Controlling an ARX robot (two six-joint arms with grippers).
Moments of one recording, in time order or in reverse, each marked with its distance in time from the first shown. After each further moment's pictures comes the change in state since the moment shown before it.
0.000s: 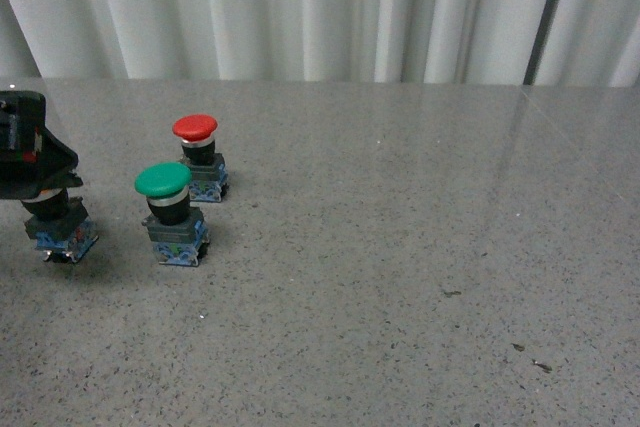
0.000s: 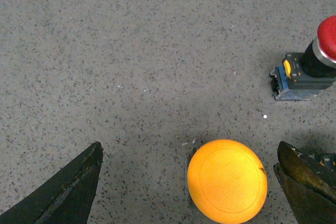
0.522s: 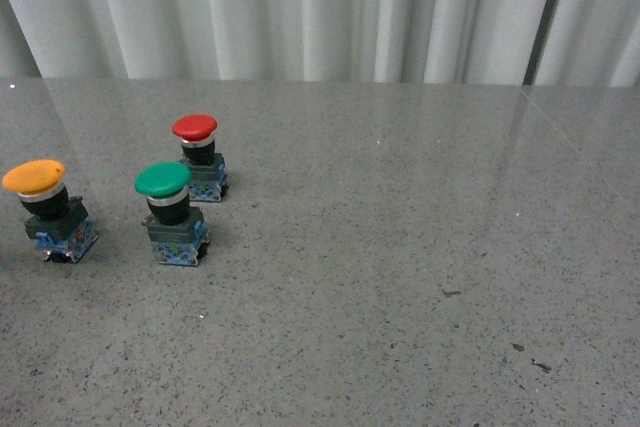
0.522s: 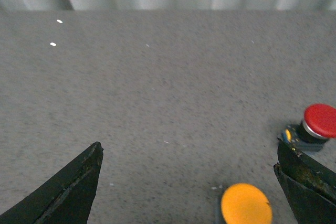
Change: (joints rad) left arm 0.068 -0.193 0.003 0.034 -0.019 0.019; right arm 0.000 0.000 0.000 0.000 0.000 0.000
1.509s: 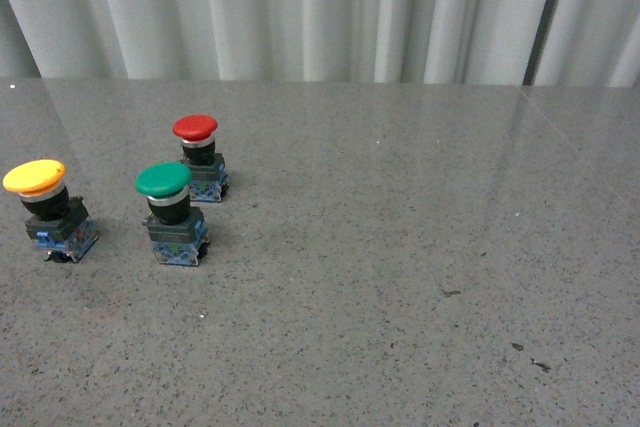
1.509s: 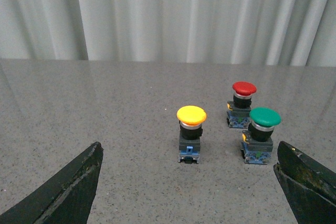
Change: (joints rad) left arm -0.082 -1.281 -0.749 -0.125 -0.052 -0.074; right arm 0.000 0.000 0.000 0.000 0.000 0.000
